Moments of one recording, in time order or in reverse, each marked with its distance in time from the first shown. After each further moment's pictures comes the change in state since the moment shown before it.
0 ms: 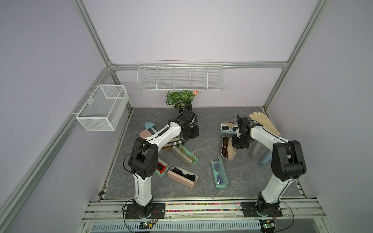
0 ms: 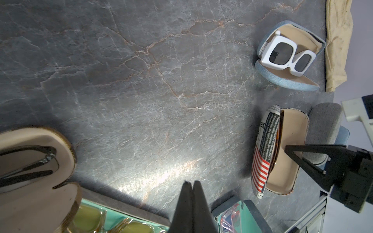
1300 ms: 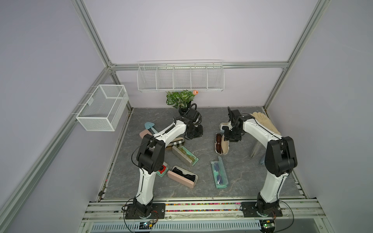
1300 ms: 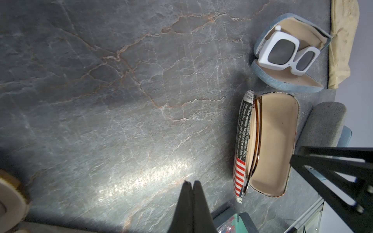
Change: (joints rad) left arm -0.029 0.145 0.152 -0.029 0.034 0.003; right arm 0.110 0.053 0.244 -0.132 0.020 0.013
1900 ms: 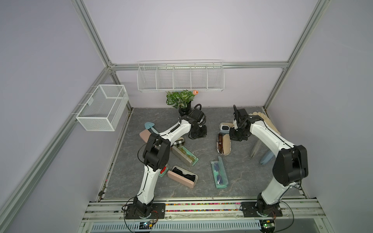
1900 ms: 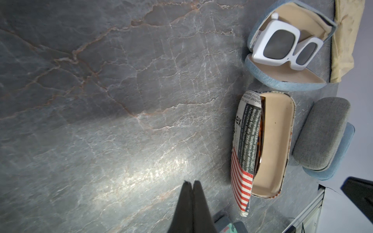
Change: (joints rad) left arm -0.039 0.121 0.143 -0.044 0.018 -0.001; right arm -0.028 -0.138 -0.094 -0.018 0.084 -0.024
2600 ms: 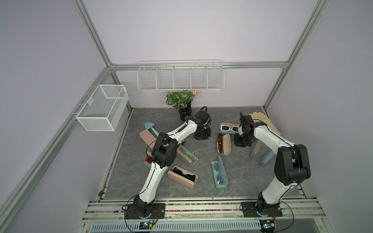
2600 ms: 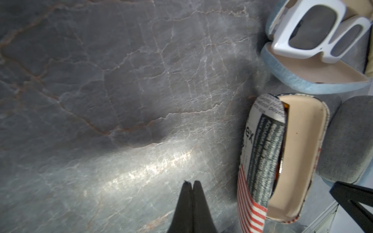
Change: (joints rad) left arm -0.038 0.154 0.154 -0.087 -0.020 -0.003; right arm -0.101 0.016 -0.153 0.116 -0.097 -0.010
